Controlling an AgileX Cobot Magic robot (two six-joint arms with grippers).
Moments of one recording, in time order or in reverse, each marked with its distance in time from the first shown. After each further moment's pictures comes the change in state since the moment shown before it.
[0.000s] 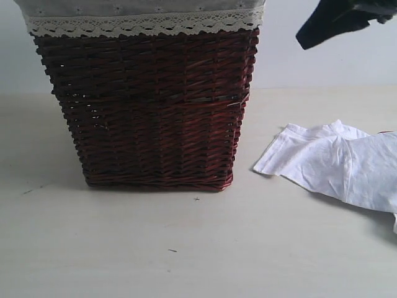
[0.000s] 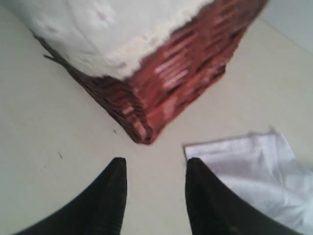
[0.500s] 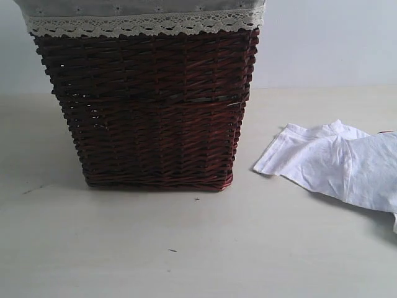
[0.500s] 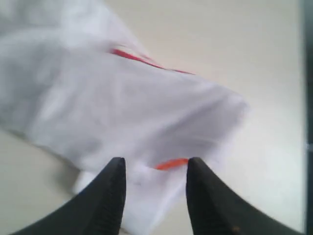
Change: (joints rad) left arm 0.000 0.000 0.000 0.000 0.000 0.000; right arm -0.219 0.079 0.003 -0.673 0.072 0.492
